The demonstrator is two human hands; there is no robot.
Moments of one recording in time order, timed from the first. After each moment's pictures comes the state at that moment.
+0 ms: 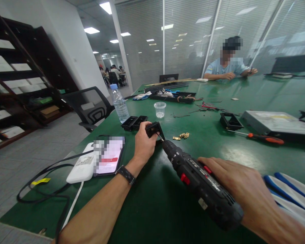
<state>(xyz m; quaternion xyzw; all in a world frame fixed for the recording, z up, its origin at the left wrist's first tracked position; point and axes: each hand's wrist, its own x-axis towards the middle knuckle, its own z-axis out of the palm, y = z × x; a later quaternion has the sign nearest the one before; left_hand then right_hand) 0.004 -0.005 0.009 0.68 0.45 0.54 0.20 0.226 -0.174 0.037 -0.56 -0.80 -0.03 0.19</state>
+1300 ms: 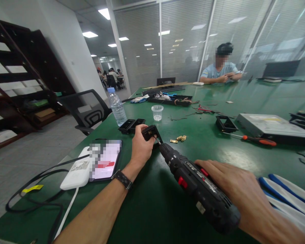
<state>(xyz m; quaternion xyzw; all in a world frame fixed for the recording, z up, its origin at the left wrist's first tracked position) 0.005 -0.005 0.009 0.67 0.46 0.55 0.20 0.227 -0.174 0.031 -0.58 -0.79 -0.03 0.17</state>
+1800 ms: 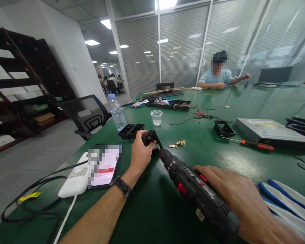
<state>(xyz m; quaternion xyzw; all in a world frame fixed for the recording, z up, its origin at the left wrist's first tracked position) 0.005 -0.005 0.009 0.66 0.47 0.54 0.24 0.226 -0.173 0.029 -0.59 -0.79 -0.03 0.18</state>
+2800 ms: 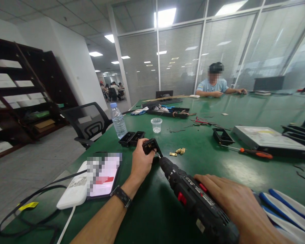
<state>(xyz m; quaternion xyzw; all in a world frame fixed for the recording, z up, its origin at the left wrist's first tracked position) 0.004 -0.007 0.013 0.66 0.47 0.52 0.25 0.220 -0.174 0.039 -0.58 -0.79 -0.03 0.19</state>
